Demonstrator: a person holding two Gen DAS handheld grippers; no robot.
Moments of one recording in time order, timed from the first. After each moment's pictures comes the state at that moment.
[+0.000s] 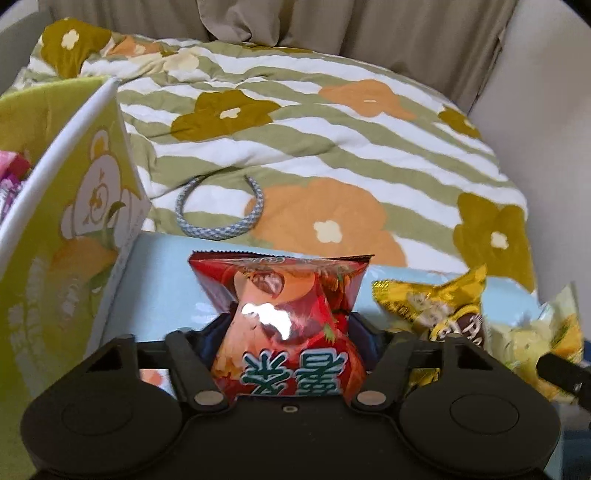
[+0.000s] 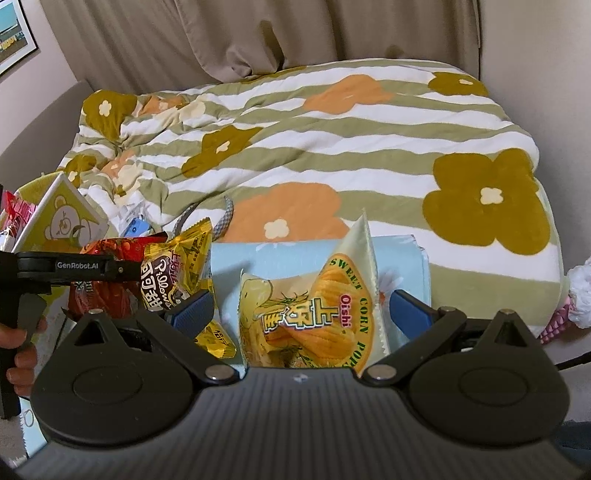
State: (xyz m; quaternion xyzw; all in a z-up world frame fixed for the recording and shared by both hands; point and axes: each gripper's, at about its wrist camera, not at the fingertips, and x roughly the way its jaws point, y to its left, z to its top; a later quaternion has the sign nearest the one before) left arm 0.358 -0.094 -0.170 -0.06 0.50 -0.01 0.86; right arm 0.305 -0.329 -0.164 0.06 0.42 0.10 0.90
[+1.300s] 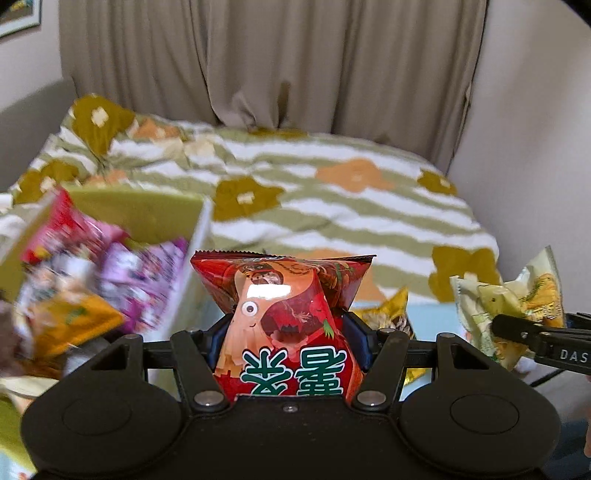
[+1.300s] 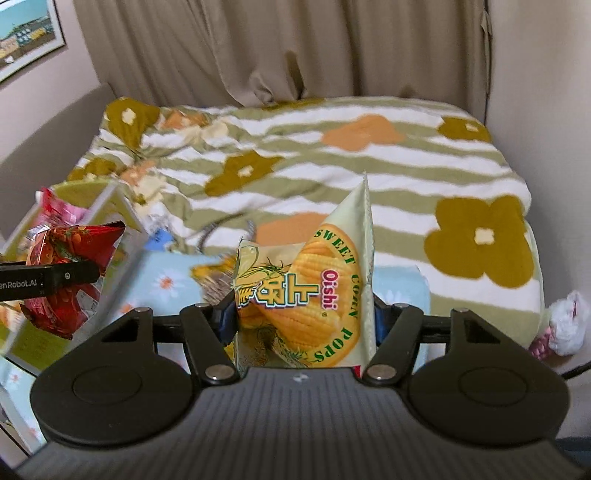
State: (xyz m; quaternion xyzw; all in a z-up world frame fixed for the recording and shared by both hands) left arm 0.247 -0.067 -0.049 -0.04 0.38 0.00 0.92; right arm 0.252 -0.292 -0.085 0.03 0.36 0.12 0.92
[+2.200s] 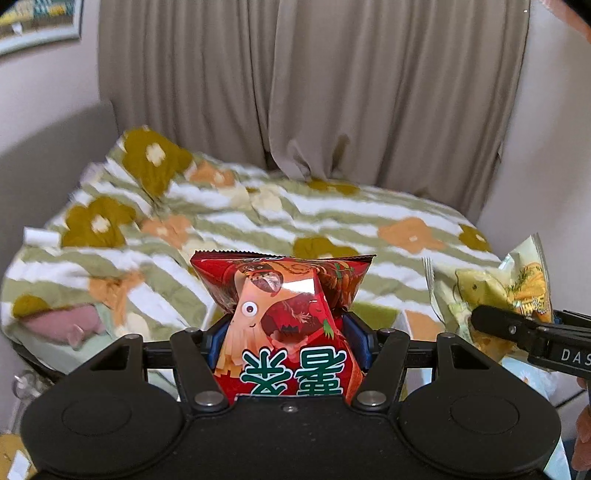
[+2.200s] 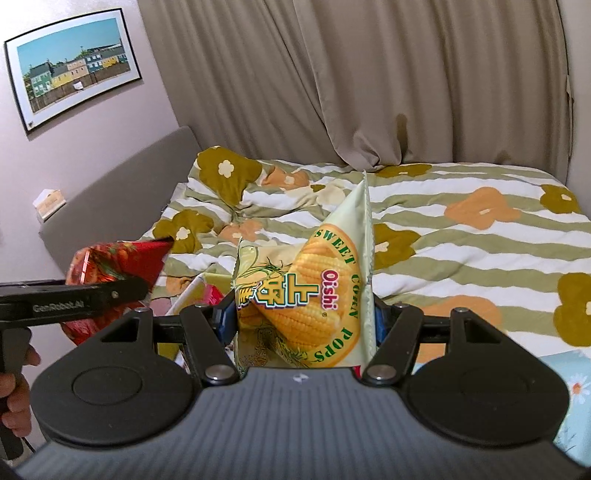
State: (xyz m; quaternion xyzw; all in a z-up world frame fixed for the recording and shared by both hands) left arm 0.277 0.183 0.027 -0.06 0.36 -0.01 0.93; right arm 0.280 -0.017 0.010 0.06 0.30 0.18 0.94
